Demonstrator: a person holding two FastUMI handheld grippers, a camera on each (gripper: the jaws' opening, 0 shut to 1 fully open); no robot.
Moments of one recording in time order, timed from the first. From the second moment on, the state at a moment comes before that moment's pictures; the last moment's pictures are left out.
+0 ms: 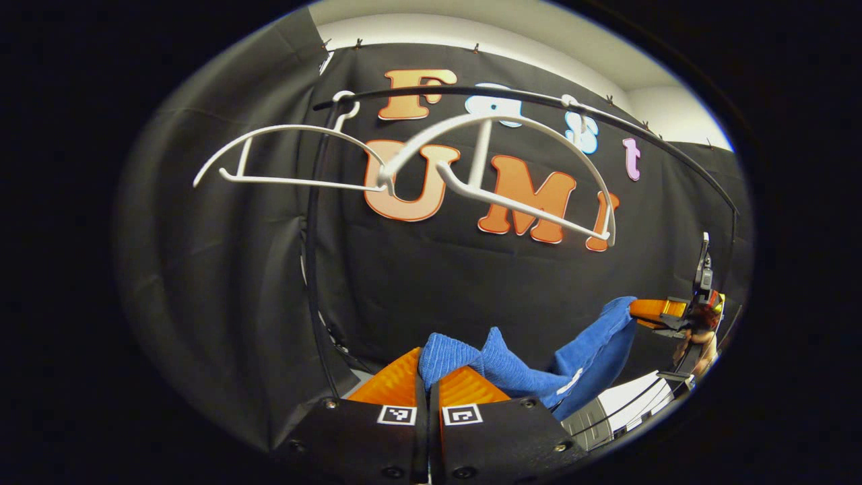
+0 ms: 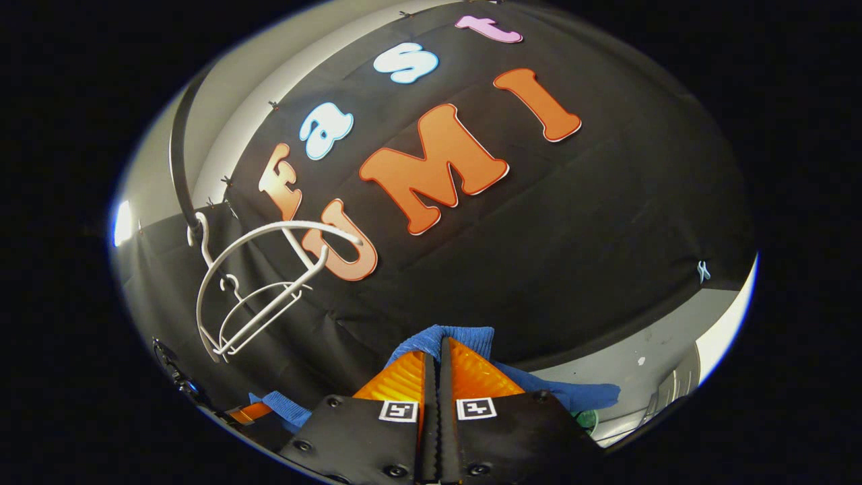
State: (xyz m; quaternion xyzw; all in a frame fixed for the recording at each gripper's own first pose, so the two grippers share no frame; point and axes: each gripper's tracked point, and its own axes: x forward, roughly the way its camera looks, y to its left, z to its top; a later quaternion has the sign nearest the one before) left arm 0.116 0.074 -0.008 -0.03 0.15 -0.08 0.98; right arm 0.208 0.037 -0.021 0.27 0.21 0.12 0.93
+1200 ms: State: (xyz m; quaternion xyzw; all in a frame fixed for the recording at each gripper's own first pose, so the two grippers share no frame) left arm 0.123 -0.069 -0.214 0.02 0.35 -0.17 0.92; right arm 0.142 0.049 -0.224 0.10 0.39 0.07 0.91
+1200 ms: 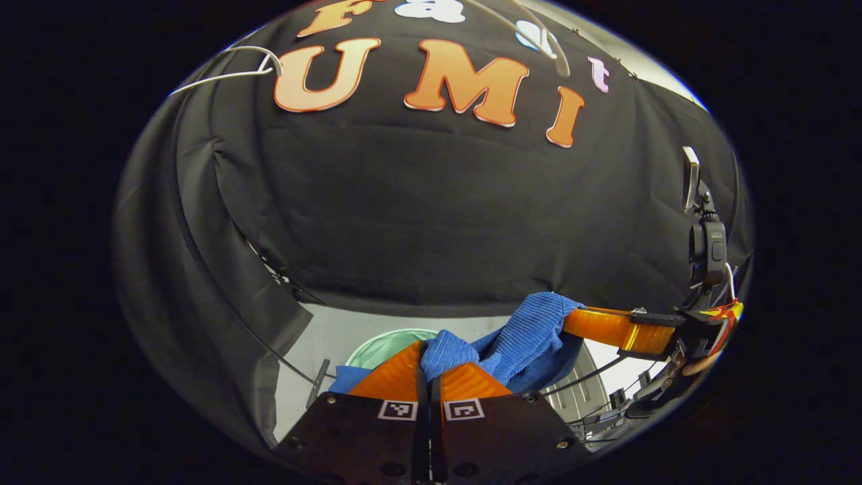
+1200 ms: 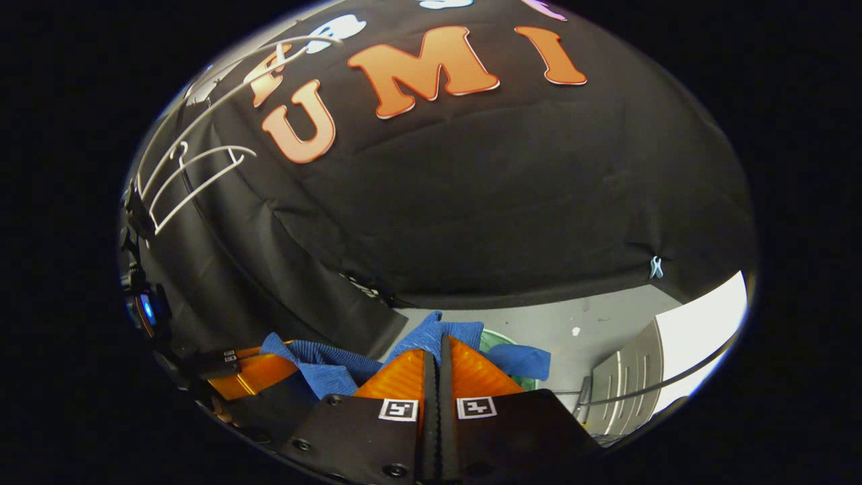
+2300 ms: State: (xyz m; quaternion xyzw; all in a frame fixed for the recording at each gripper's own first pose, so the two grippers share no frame) left arm 0.105 -0.057 -0.386 0.05 0.57 -0.15 0.81; right arm 0.105 0.038 -0.391 0.05 0.58 0.03 0.81
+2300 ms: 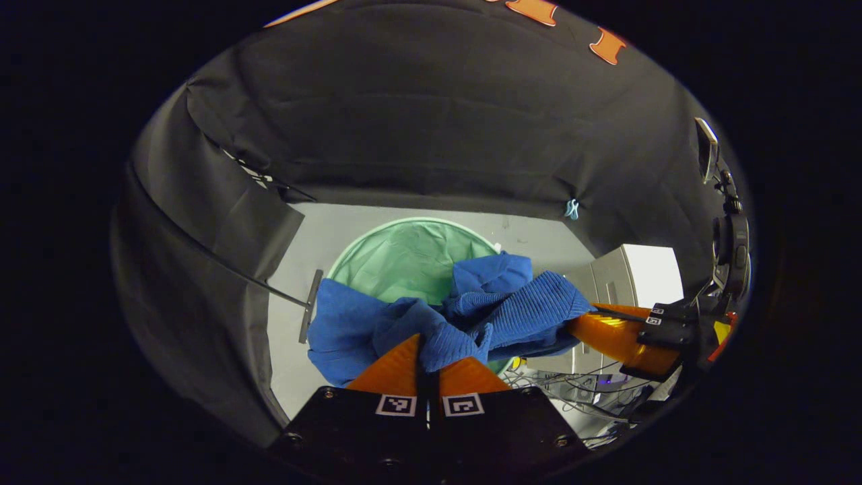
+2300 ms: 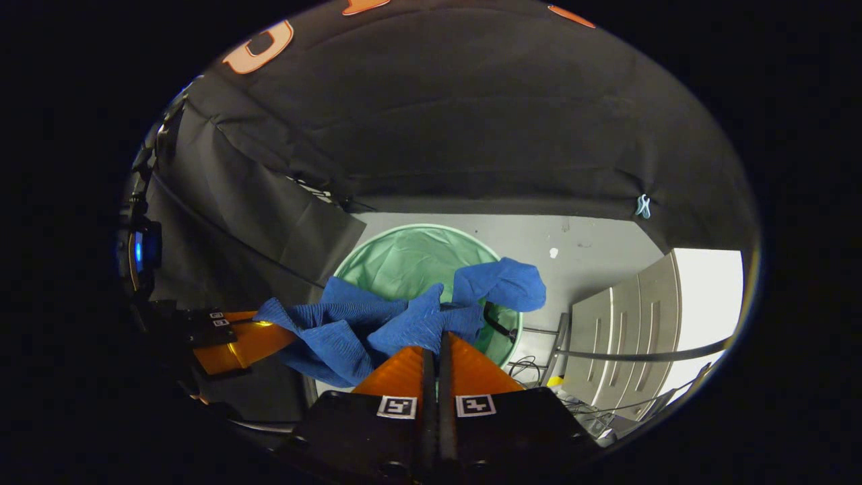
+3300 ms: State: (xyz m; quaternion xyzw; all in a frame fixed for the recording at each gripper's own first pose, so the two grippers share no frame) left arm 0.069 -0.035 -0.410 0.04 0.63 -0.11 0.77; right arm 0.092 0.033 -0.418 0.06 0.61 0.00 0.79
